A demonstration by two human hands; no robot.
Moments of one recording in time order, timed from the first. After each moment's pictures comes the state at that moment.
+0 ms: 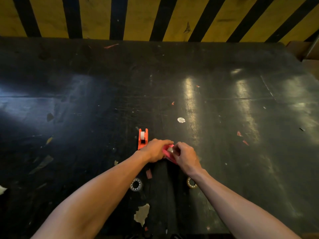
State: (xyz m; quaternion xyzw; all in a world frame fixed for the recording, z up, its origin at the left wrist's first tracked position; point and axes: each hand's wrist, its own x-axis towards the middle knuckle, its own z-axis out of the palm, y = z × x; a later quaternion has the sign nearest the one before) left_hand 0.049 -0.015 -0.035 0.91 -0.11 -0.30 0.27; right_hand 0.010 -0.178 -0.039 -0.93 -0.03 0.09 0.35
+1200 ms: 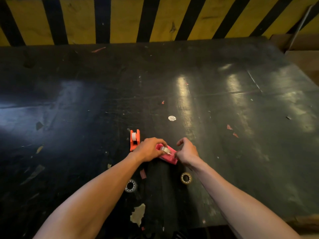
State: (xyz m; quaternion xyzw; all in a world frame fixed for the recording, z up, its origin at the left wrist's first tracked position) left_hand 0.049 -0.024 -0.032 0.92 -0.13 -0.26 0.27; right_hand 0.017 -0.198 -0.022 -0.86 0.21 0.21 0.41
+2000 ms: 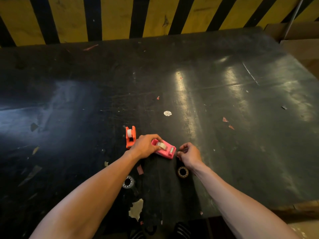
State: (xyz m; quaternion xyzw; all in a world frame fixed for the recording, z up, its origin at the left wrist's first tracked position) left_hand 0.045 -0.026 -0.040 0.91 -0.08 -0.27 0.32; right_hand -0.010 -0.223 -0.064 -0.81 0.27 0.16 0.49
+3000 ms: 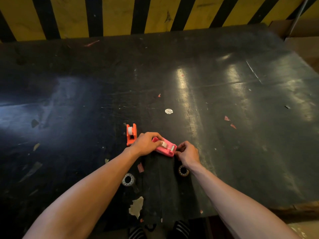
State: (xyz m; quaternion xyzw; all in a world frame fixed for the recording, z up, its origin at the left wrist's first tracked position) left_hand 0.048 -0.026 -0.043 0.90 -0.07 -0.28 0.33; right_hand -0.009 -0.215 -0.069 -0.85 0.22 0.15 0.45
